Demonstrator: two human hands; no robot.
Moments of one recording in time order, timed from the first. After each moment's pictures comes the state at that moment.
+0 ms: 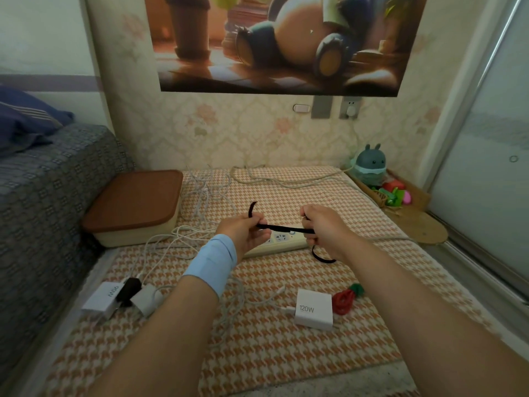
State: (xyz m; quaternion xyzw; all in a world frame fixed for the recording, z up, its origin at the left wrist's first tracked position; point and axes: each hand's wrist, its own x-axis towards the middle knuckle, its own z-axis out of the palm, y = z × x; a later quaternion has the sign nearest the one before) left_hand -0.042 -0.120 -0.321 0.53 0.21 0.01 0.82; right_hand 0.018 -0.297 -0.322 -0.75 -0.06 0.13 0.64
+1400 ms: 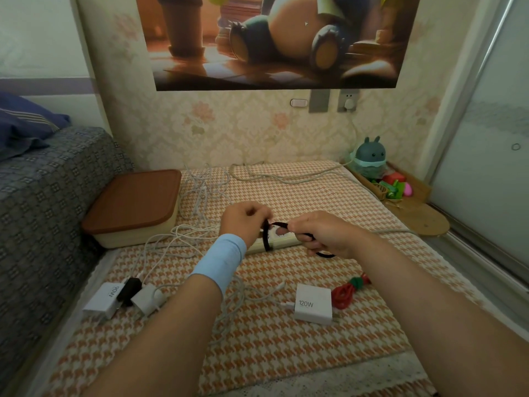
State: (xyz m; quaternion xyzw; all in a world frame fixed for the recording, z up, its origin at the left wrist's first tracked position) left_hand -0.036 -0.128 -0.327 0.79 0.11 0.17 0.58; right_hand 0.006 -0.319 -0.316 -0.77 -0.22 0.29 0.52
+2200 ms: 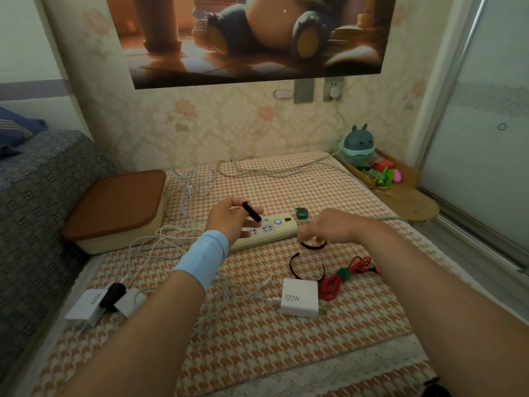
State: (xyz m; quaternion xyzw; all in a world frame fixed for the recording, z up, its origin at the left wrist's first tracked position) left_hand -0.034 -0.140 -0.321 0.72 0.15 0.10 0.67; right_hand 0.035 -0.367 -0.327 -0.92 -0.18 0.21 0.27
